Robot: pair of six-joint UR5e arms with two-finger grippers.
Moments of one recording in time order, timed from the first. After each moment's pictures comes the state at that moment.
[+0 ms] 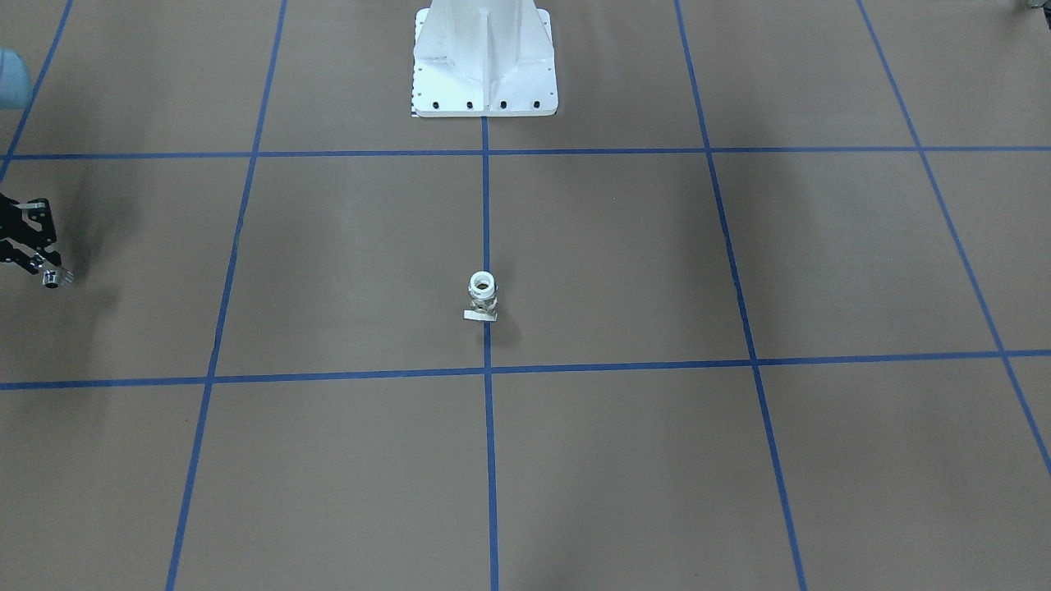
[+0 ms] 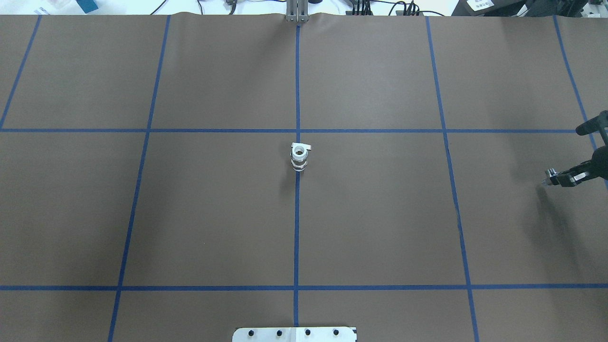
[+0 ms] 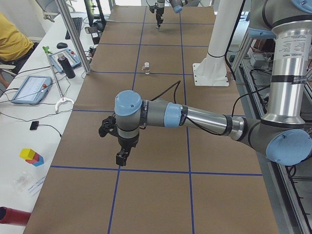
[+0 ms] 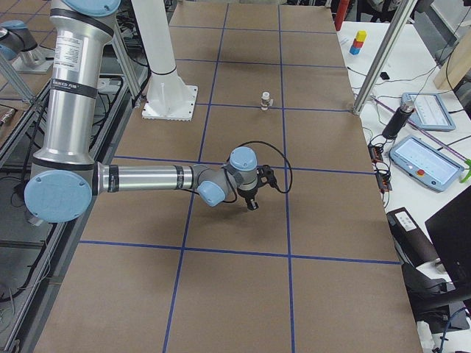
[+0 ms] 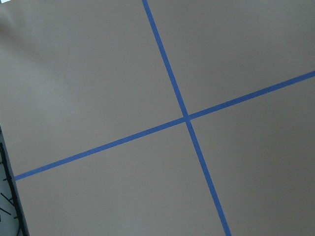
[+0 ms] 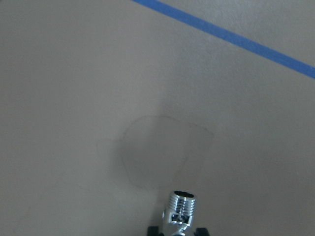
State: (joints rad) left arm -1.67 -1.58 -1.75 -1.43 -2.27 0.24; right arm 1.05 -1.72 1.69 -0.93 2.20 0.34
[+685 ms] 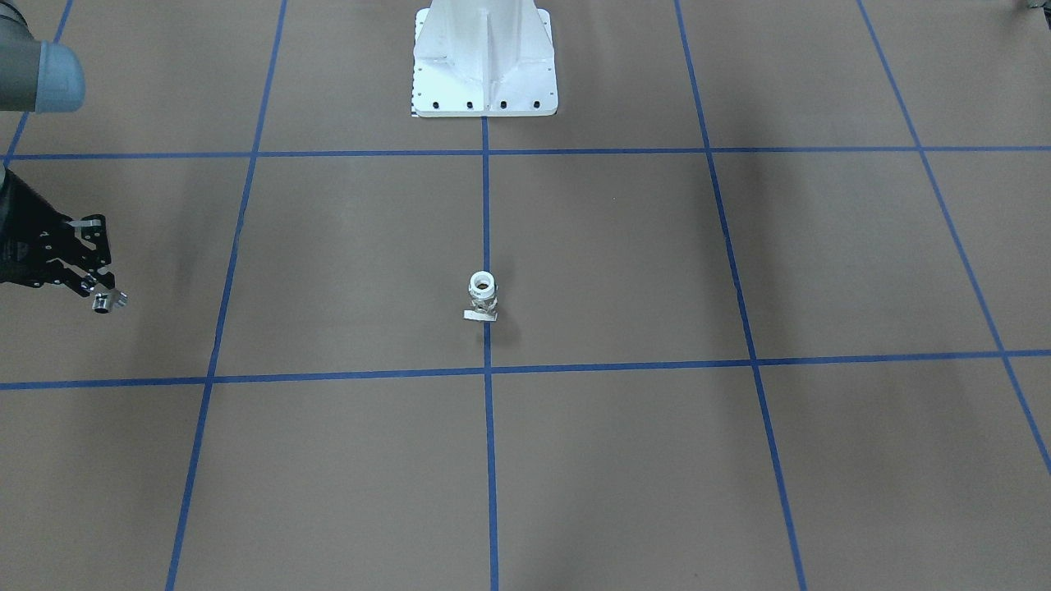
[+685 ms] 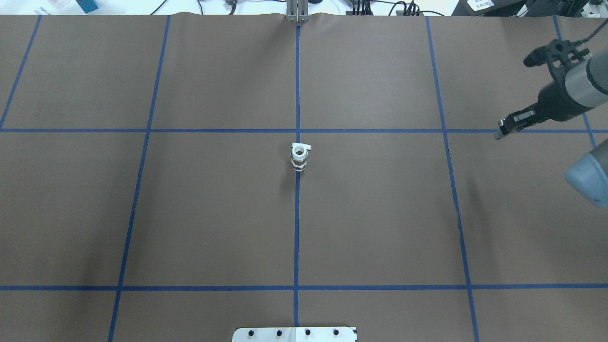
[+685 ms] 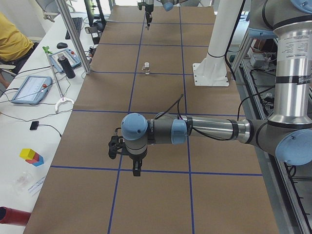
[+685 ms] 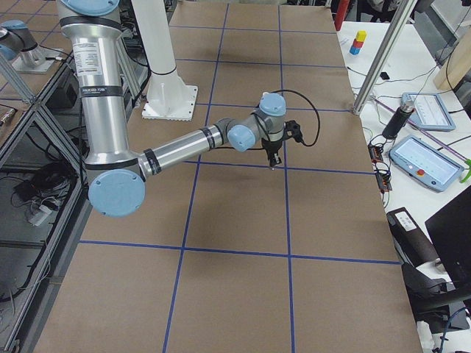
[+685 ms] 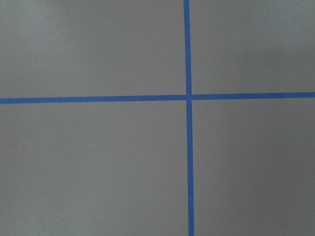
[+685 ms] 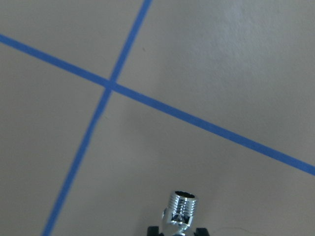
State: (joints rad) left arm -1.67 -1.50 -1.71 -1.49 -2.39 0.07; right arm 1.05 -1.41 1.87 -1.39 2.22 0.51
